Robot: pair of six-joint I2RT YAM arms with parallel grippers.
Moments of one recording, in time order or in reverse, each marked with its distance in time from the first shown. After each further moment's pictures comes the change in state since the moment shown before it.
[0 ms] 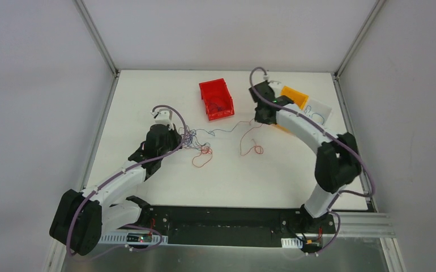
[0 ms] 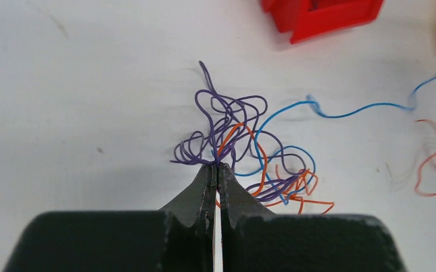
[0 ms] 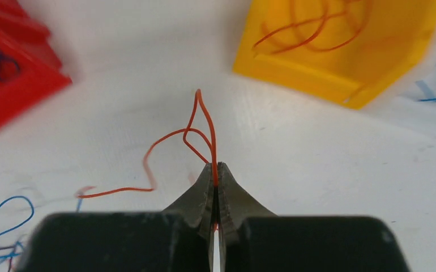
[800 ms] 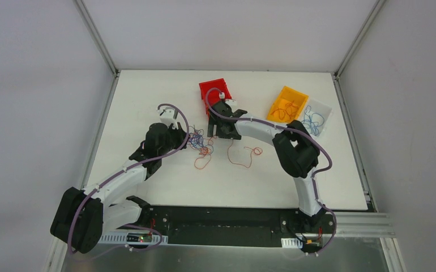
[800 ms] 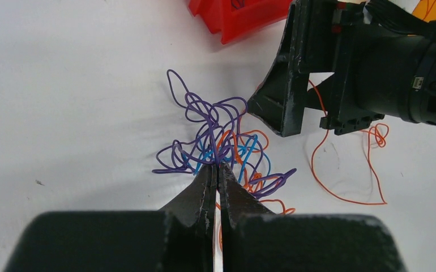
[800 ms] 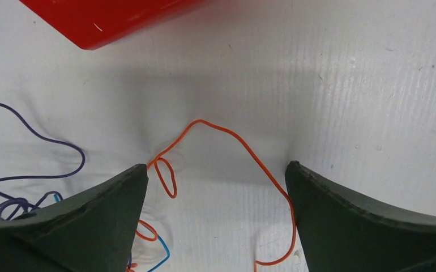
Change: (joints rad) left arm 0.000 0.013 -0.001 0.071 0.146 0.000; right arm 0.190 0.275 0.126 0.180 -0.177 0.137
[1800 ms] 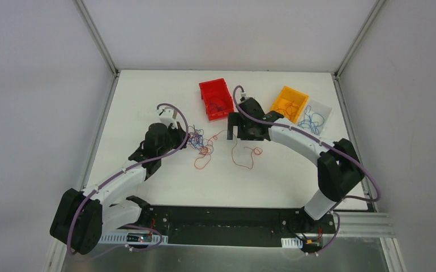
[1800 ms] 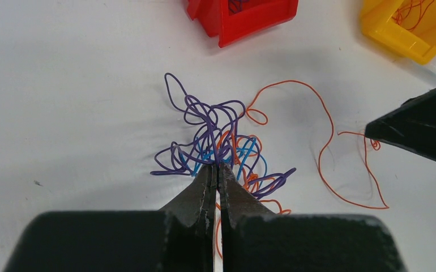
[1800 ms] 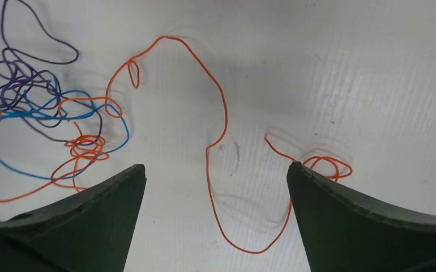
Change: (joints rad) left arm 0.000 -0.012 0.000 0.000 0.000 -0.010; right arm -0.093 -0.467 -0.296 -0.076 -0.173 -0.185
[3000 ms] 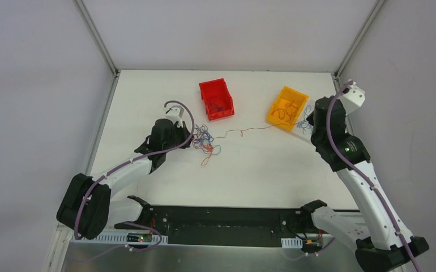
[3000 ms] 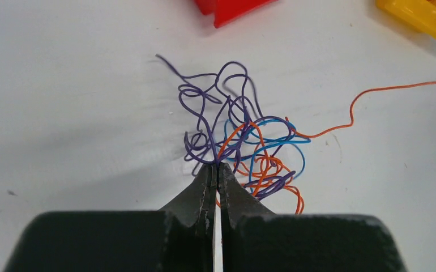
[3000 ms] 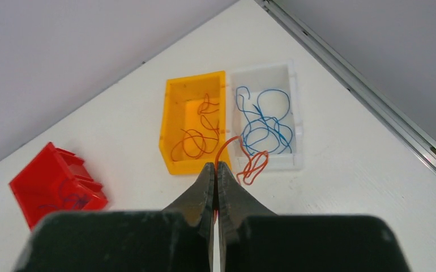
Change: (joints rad) left arm 0.000 0.165 0.073 0.000 0.085 0.014; right arm -0.266 -0.710 -0.077 -0.031 0.655 0.002
